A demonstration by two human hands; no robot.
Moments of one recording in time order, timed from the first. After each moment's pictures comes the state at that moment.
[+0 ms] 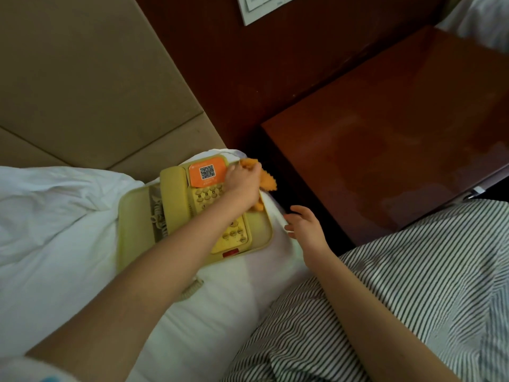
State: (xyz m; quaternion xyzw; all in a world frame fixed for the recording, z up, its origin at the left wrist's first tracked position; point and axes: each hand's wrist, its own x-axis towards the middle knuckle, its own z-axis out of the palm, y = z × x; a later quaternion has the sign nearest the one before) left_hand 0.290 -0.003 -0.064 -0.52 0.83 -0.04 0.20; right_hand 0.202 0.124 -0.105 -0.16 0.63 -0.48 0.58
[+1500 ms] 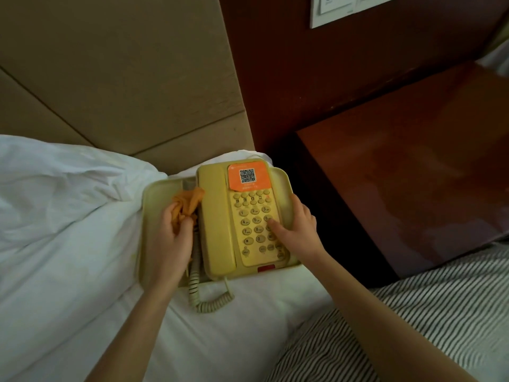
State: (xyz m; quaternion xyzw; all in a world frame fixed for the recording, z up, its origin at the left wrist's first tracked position) left_hand 0.470 0.062 -0.040 -0.72 0.55 0.28 -0.32; right_hand 0.261 0.080 -0.093 -0.45 0.70 -0.34 0.44
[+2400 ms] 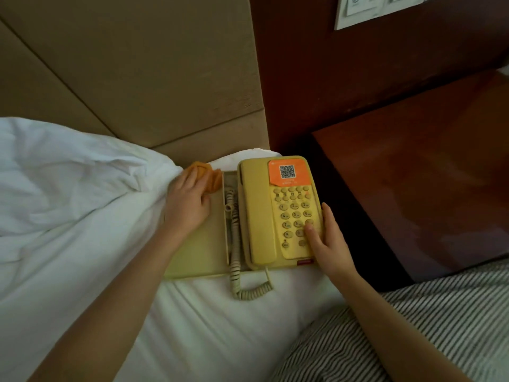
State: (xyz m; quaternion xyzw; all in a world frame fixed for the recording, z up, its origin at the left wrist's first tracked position) left_hand 0.515 -0.030 -0.076 -0.58 0.81 0.00 -0.05; right_hand 0.243 0.110 -0.118 -0.46 0.68 -0.40 0.42
